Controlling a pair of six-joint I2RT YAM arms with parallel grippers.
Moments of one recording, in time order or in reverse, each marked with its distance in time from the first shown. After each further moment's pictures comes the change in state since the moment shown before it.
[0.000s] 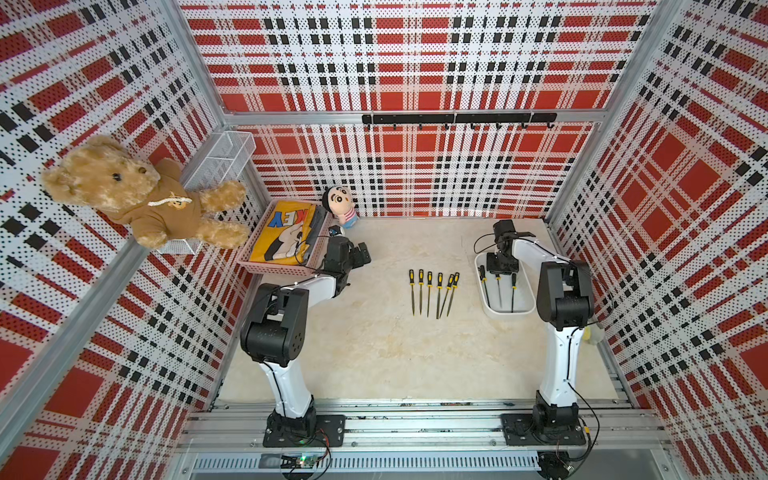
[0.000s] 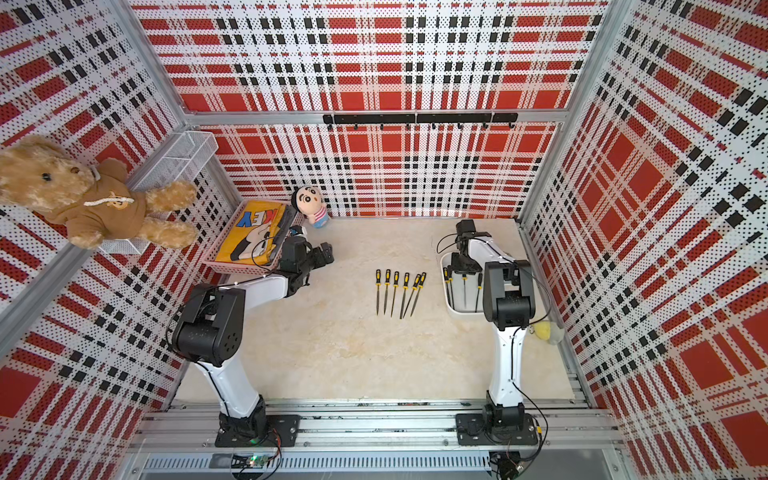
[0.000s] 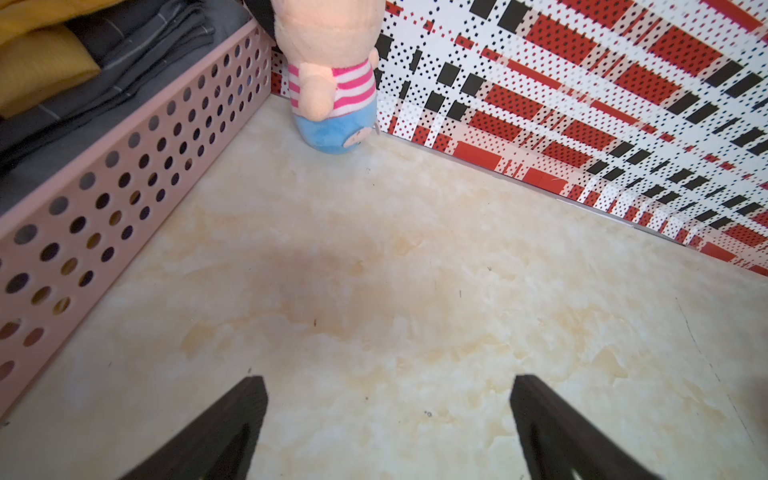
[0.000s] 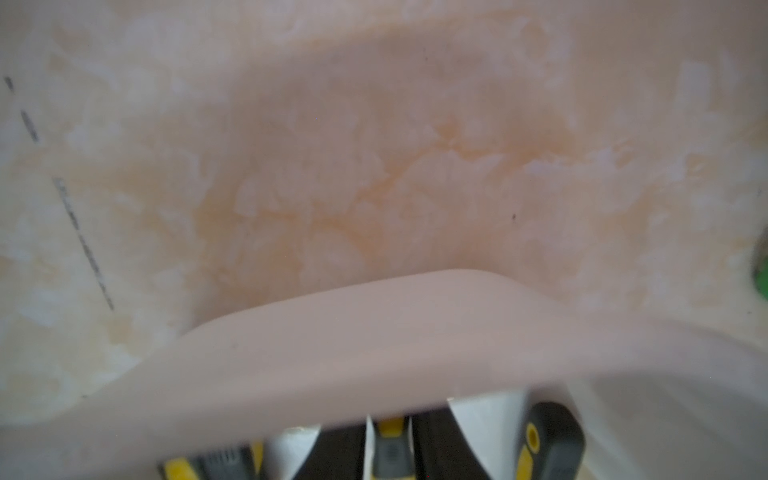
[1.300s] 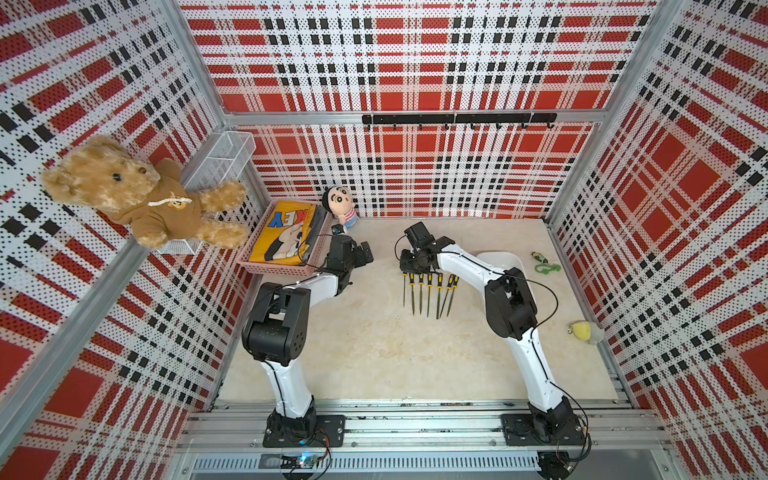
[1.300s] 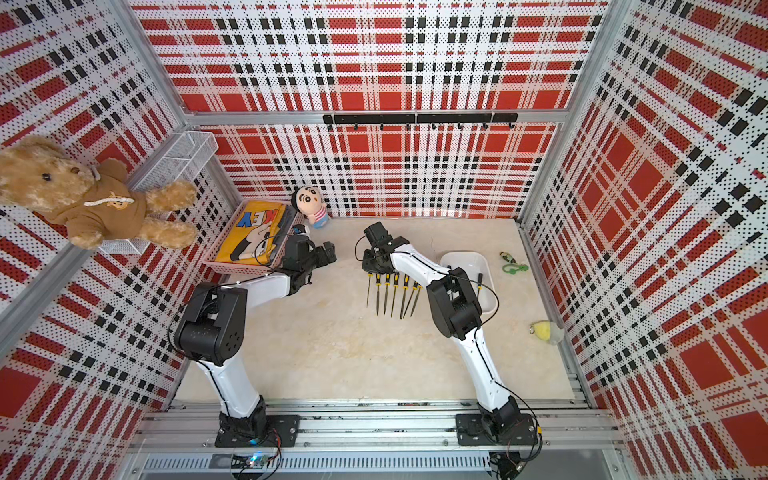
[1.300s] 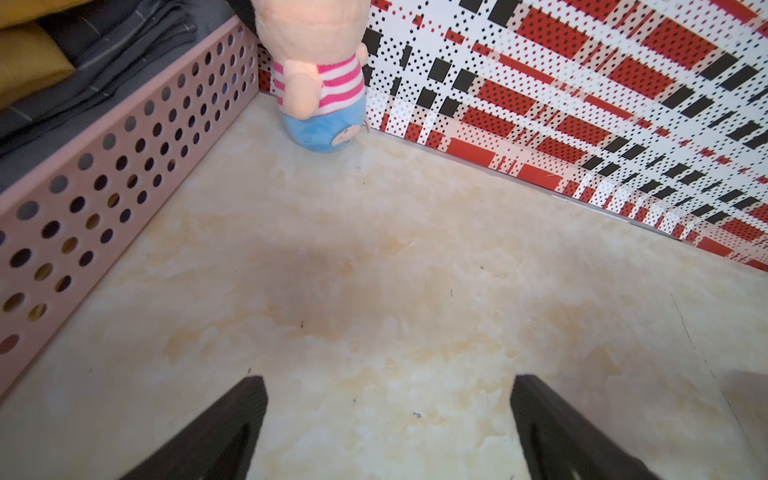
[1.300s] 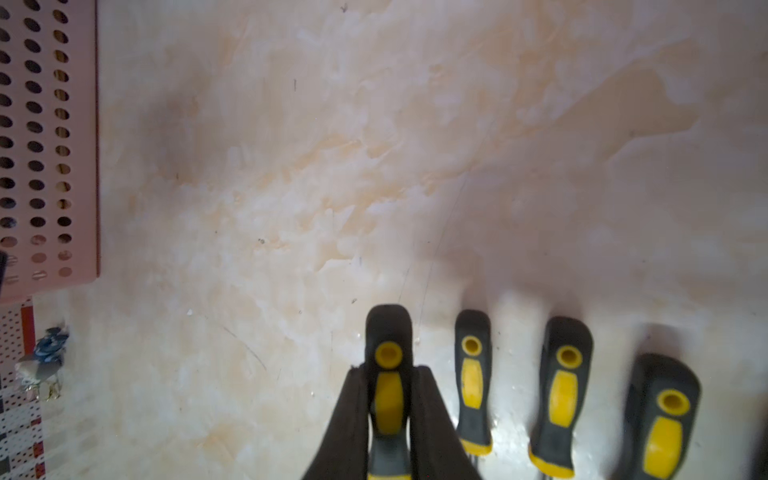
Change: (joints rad) left arm -0.010 0.011 0.029 -0.026 -0.007 0.000; right arm 0.531 0.166 0.339 0.110 -0.207 0.496
